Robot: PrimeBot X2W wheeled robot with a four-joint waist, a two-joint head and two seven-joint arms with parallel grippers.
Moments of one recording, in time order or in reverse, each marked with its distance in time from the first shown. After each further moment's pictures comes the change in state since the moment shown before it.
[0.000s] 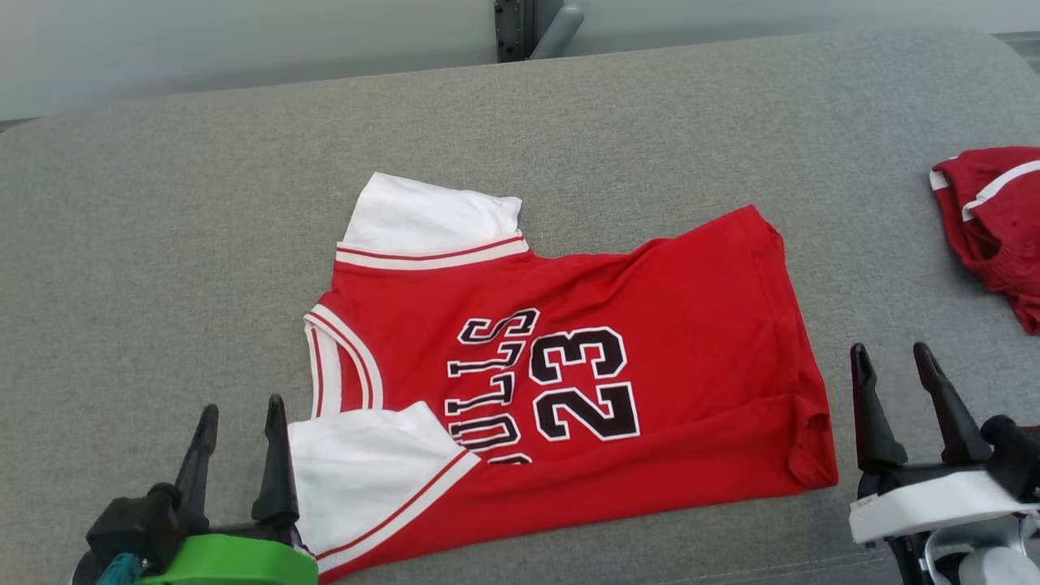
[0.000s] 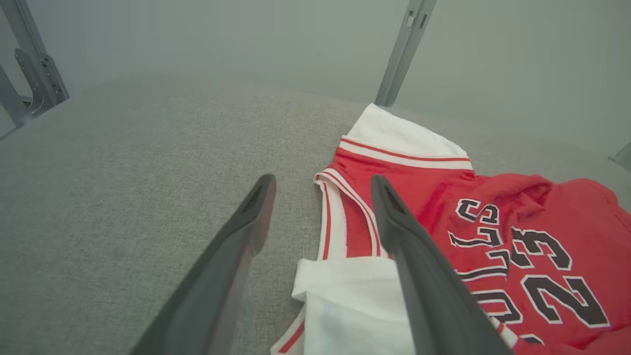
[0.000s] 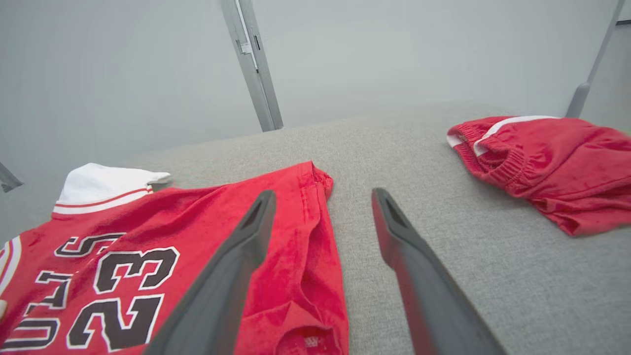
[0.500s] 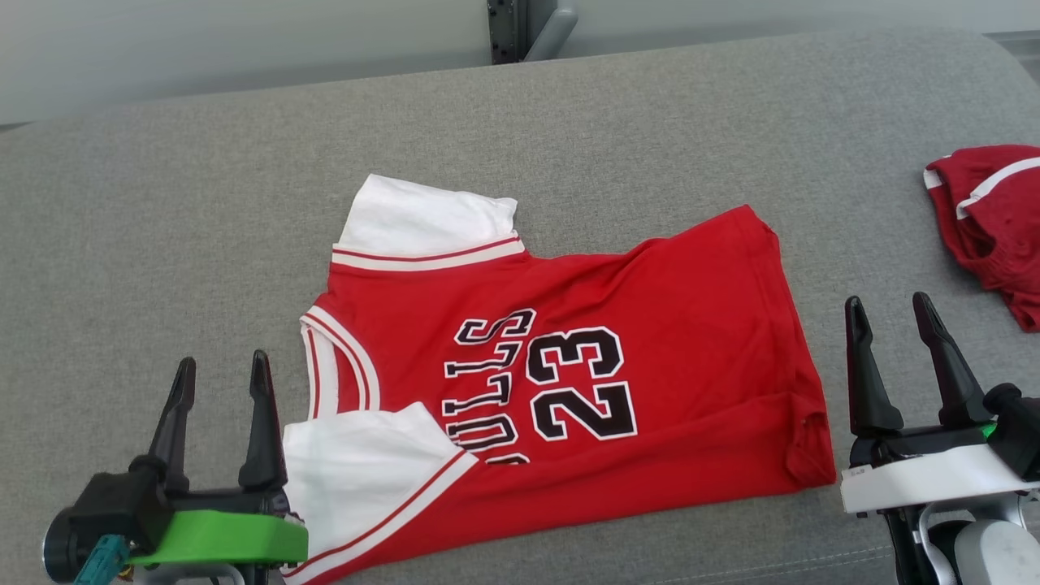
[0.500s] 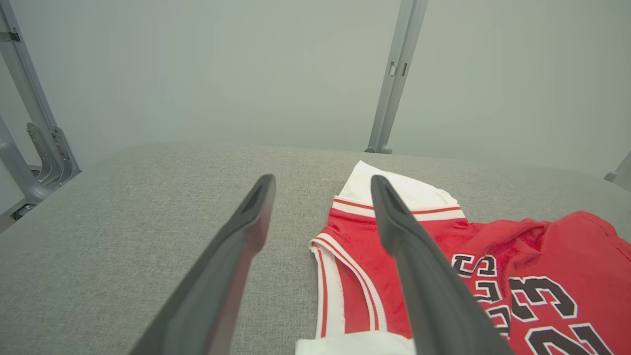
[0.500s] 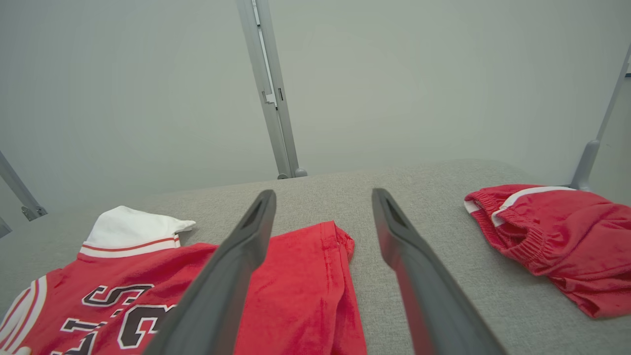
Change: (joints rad) left arm -0.053 0.023 0.007 -0.088 0.081 0.044 -0.028; right arm -0.051 0.033 -0.008 -0.142 -0.068 0.000 0.015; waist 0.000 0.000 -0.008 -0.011
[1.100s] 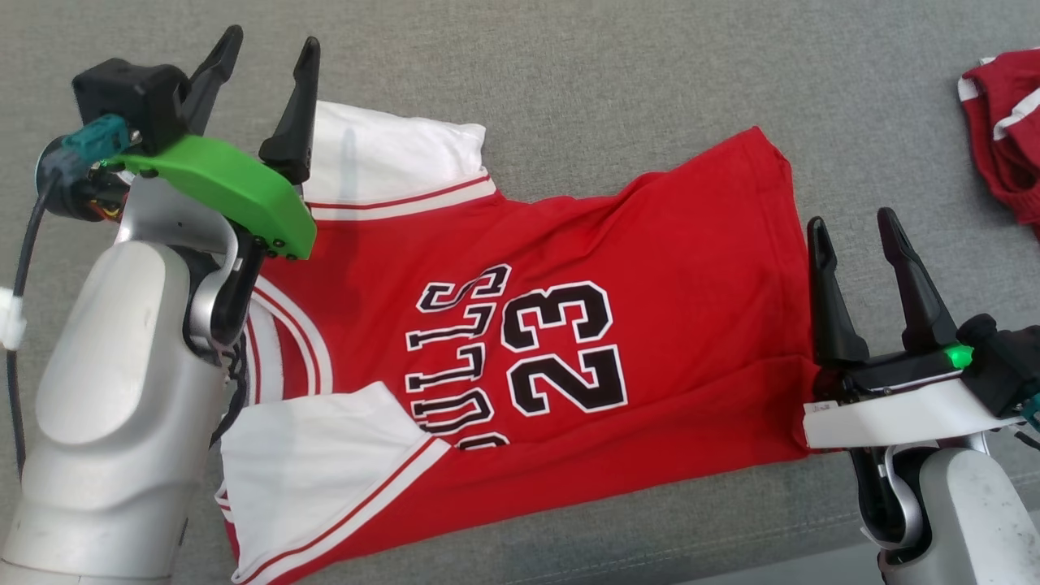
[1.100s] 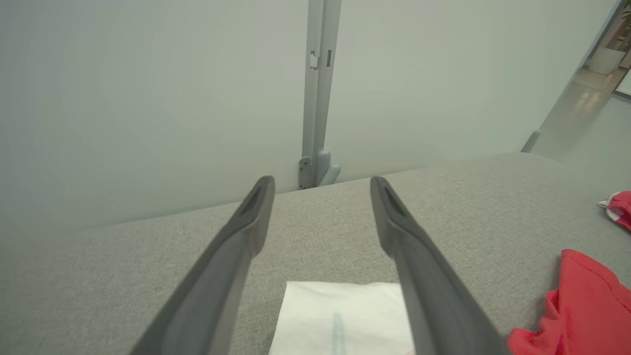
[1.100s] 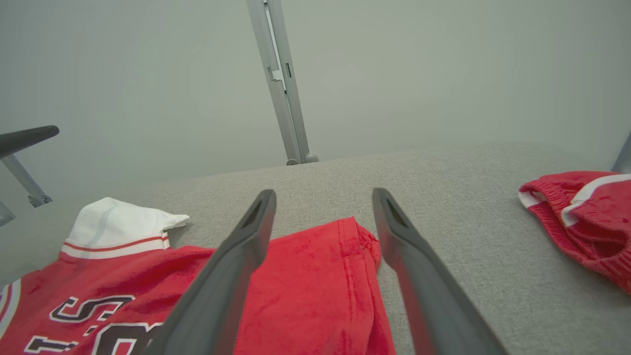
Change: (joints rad) left arm -0.774 0.003 -0.119 0.375 -0.049 -0.201 0.326; right arm -0.157 0.014 0.071 -0.002 0.008 0.000 -0.019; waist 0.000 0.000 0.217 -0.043
